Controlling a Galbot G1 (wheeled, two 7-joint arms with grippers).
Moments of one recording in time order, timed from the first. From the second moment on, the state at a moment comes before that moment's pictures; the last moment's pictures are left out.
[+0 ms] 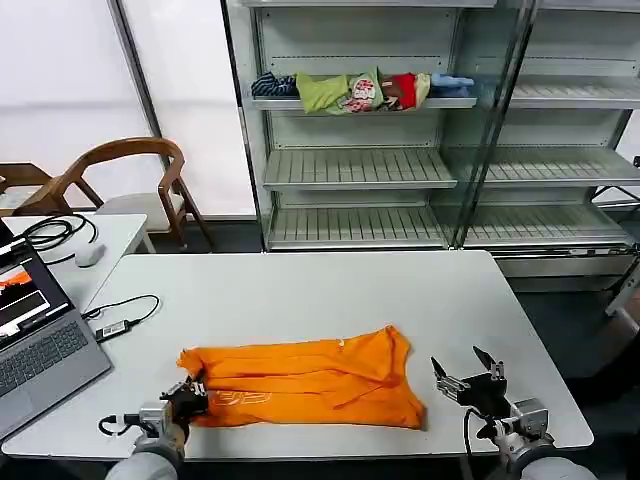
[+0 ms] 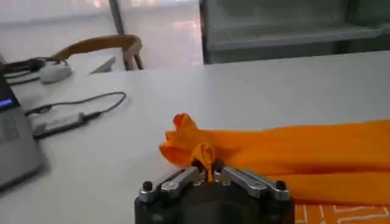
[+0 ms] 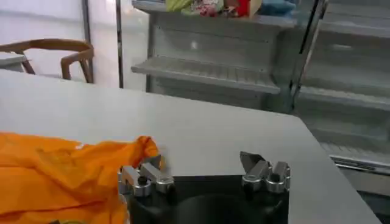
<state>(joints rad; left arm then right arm) 1.40 -0.91 -0.32 -1.98 -0.65 0.38 -0.50 -1.53 1.11 0.60 2.15 0.32 -0.42 -0.02</state>
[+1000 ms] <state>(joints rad) 1.40 -0.92 -0.38 -2.21 -0.67 0.40 -0.42 -1.54 1.13 0.62 2.16 0.29 -0.43 -0.01</state>
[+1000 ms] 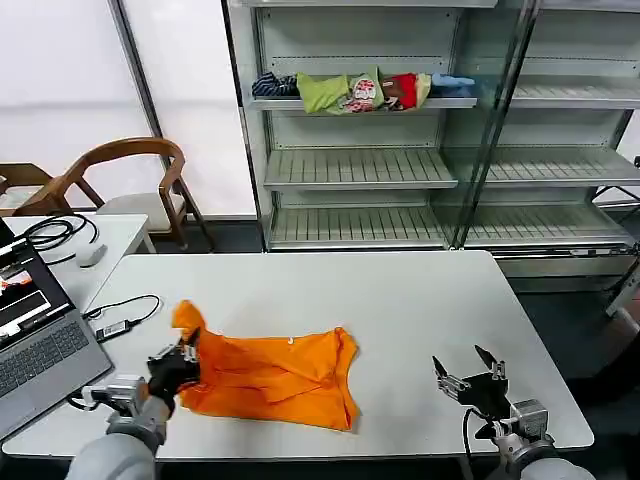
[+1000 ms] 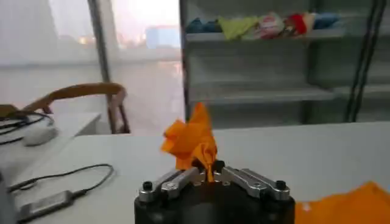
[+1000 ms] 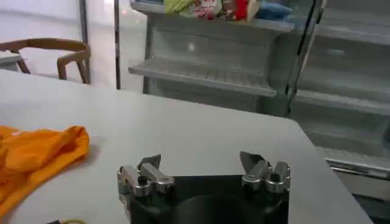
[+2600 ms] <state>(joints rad) 1.19 -1.16 0.04 -2.02 -0.44 0.25 -0.26 -1.54 1.12 0.67 2.22 0.29 -0.46 -0.01</state>
